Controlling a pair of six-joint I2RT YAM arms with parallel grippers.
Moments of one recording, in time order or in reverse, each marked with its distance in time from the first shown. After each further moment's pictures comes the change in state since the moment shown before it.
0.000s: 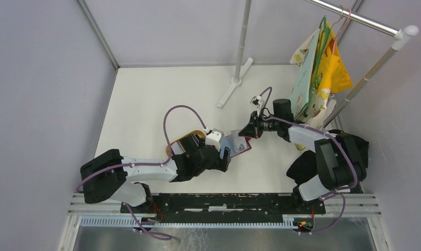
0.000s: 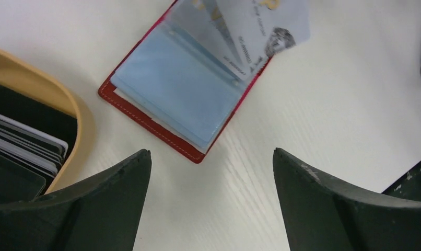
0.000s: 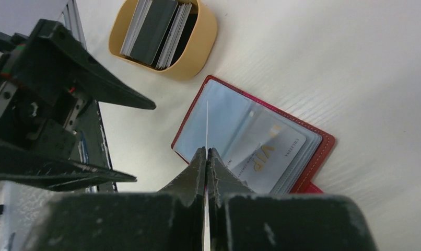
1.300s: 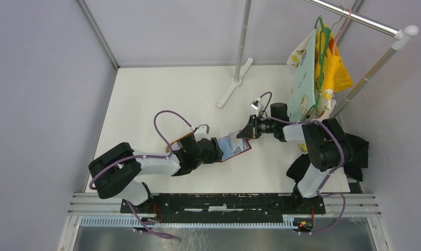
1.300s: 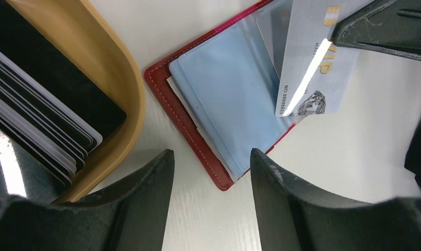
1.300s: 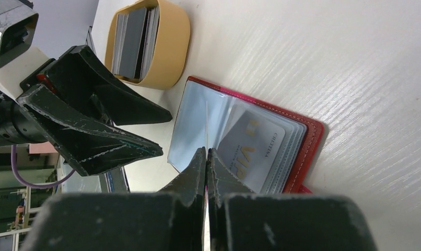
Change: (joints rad) left arm 0.179 0.105 -0.068 0.099 0.095 -0.384; right arm -0.017 0.231 -0.038 0.269 -0.023 0.306
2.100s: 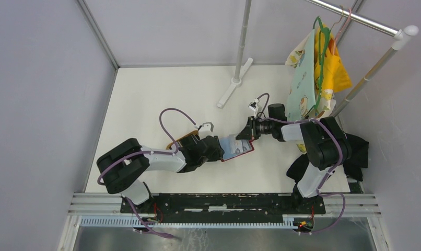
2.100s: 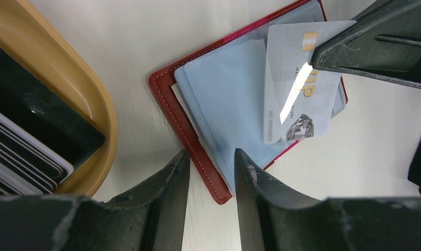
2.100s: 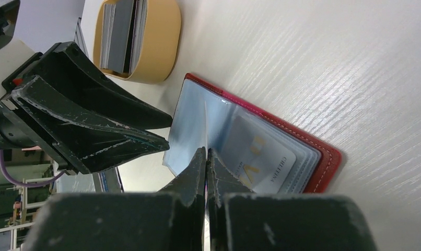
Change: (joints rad) left arm 0.001 0.089 0.077 -0.014 -0.002 0.002; right arm 0.021 0.021 0.014 -0.043 0.028 -0.046
